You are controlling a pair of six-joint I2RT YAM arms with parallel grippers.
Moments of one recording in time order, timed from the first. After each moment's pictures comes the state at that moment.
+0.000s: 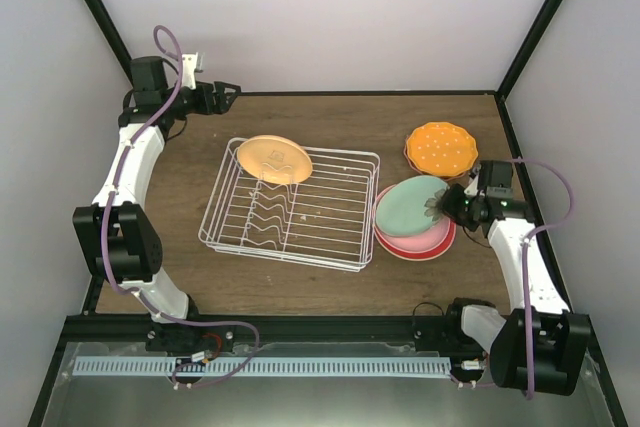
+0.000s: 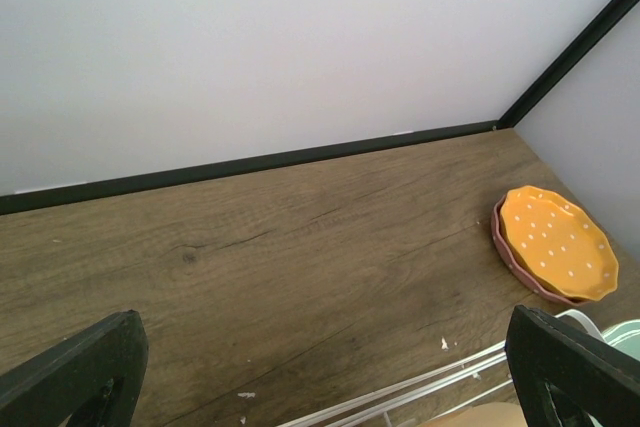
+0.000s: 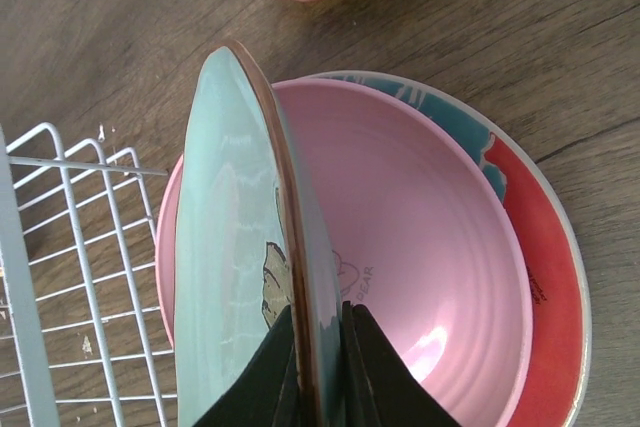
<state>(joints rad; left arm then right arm) 0.07 1.67 1.55 -0.36 0.69 -0.07 -0.12 1.06 0.76 -0.67 -0.31 0.52</state>
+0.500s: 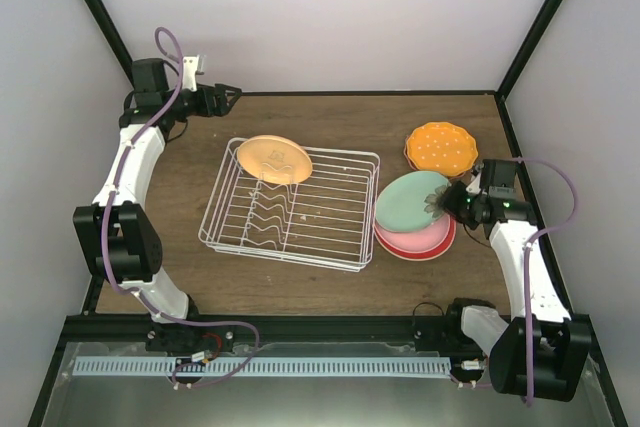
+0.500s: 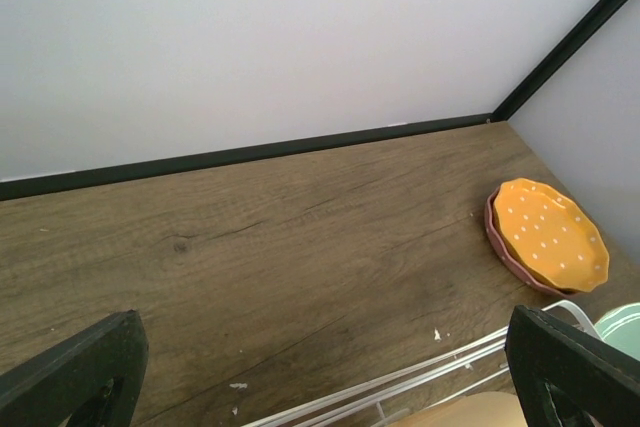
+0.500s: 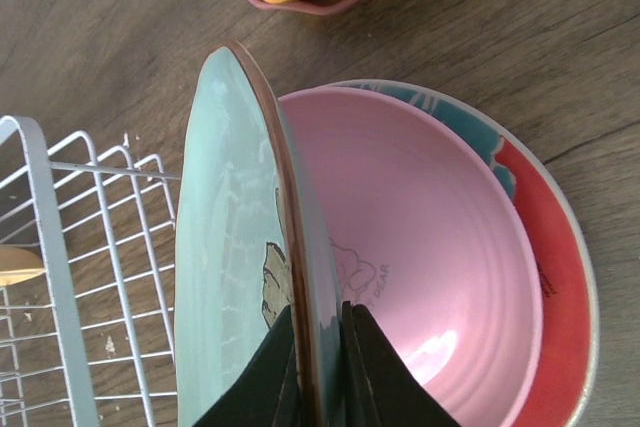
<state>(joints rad) 0.07 1.67 1.54 -0.37 0.70 -0.07 -0.12 1.02 0.78 -0.69 -0.32 0.54</state>
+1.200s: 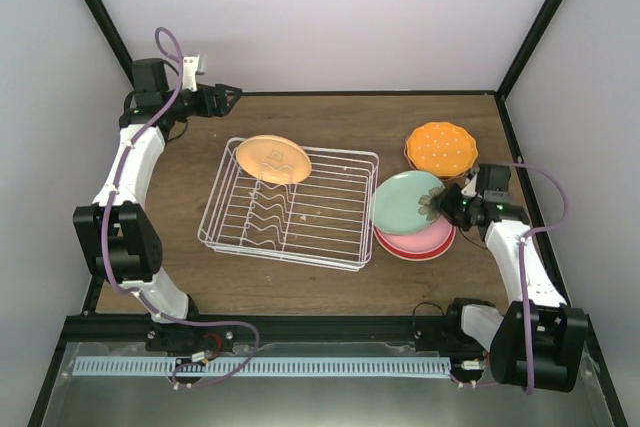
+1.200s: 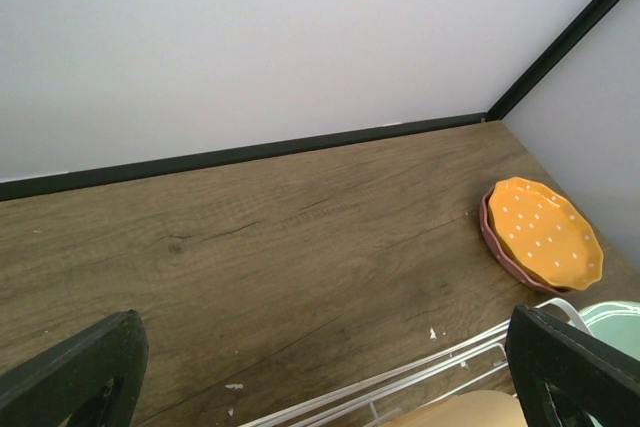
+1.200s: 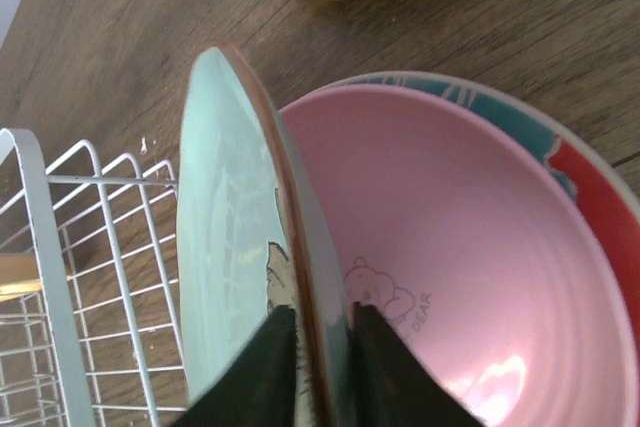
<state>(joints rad) 0.07 1.67 1.53 -0.37 0.71 -0.07 -0.13 1.07 0.69 -0.54 -0.39 0.59</state>
